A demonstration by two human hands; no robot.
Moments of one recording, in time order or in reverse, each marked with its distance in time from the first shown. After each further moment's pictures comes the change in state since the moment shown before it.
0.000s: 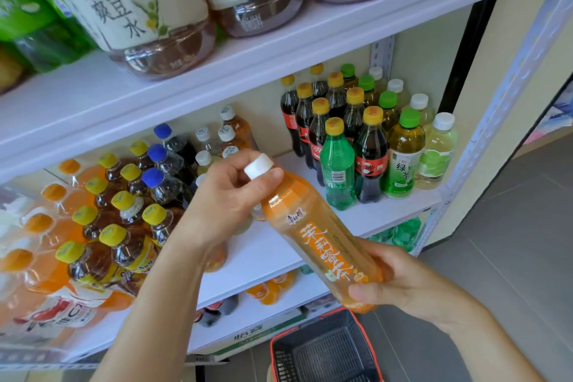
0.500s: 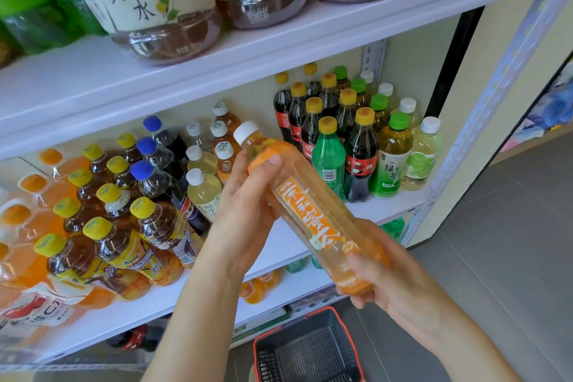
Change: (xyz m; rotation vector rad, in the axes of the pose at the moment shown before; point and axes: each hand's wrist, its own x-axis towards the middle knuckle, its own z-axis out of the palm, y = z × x) left_hand -0.008 -0.017 0.037 -0.622 0.100 -0.136; right_hand -0.016 -0.031 0.042 0.266 0.285 -0.047
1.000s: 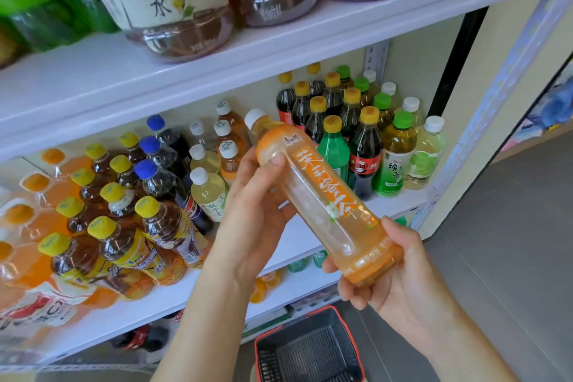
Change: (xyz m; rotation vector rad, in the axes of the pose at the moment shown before) left_hand -0.003 -0.001 0.000 -0.119 -0.009 -0.050; right_hand 0.005 -0.008 0.021 0.295 0.059 0.071
